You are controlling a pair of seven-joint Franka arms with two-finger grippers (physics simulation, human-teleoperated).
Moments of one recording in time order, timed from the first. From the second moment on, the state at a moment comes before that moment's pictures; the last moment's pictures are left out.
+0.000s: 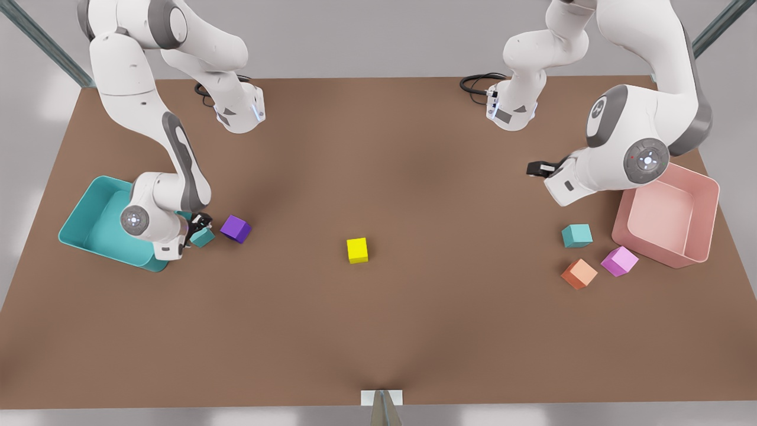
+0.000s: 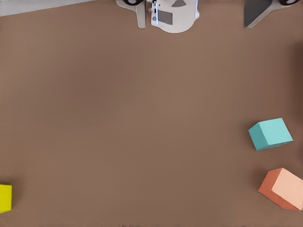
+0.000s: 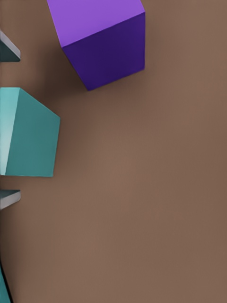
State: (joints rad) left arm 0.15 0.12 -0.36 -1.57 -0.04 1.28 -0.04; right arm -0.06 0.35 -0.03 -2.17 -0.02 2.30 -0.86
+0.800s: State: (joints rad) left arm 0.16 0.13 -0.35 -1.57 -0.04 1.28 -0.05; right arm -0.06 0.43 -0.06 -2.16 -0.01 2.34 -0.88
